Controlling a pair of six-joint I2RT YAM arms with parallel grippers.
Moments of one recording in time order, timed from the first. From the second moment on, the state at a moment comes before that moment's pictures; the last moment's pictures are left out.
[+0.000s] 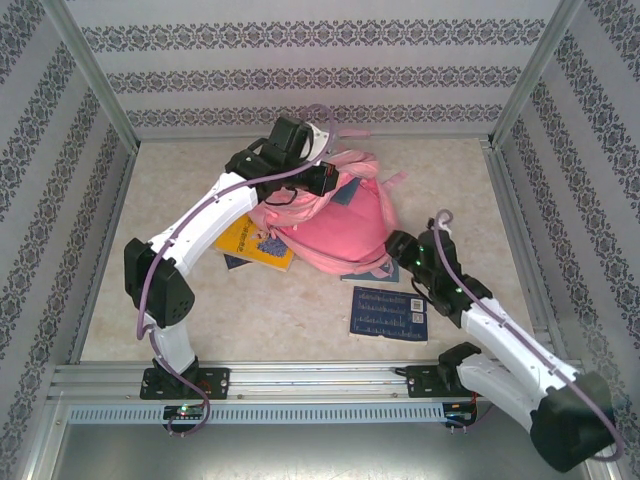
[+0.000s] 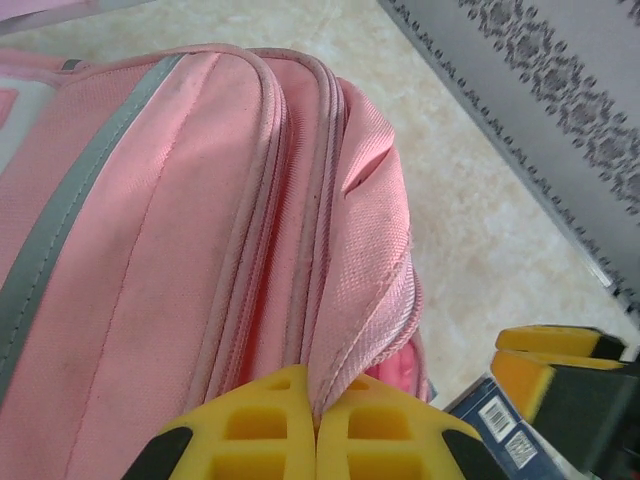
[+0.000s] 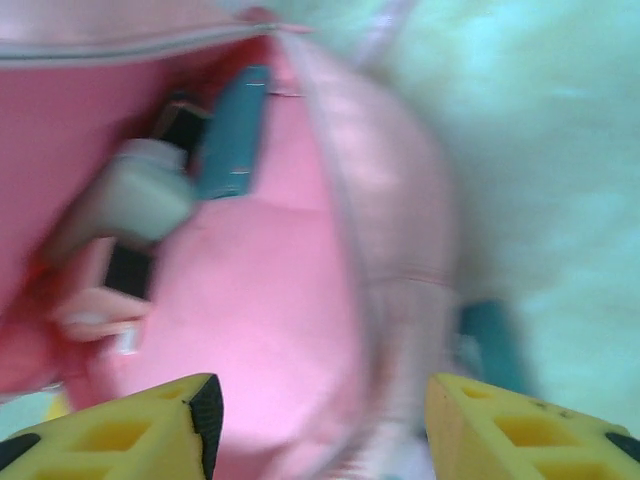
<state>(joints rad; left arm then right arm) -0.54 1.83 1.83 -0.69 0.39 -0.24 0.36 0.87 0.46 -0.19 0.08 0.89</state>
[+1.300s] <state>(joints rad) -0.51 1.47 1.03 -0.30 0.48 -0.63 0.36 1.30 0.51 -0.14 -0.25 0.63</state>
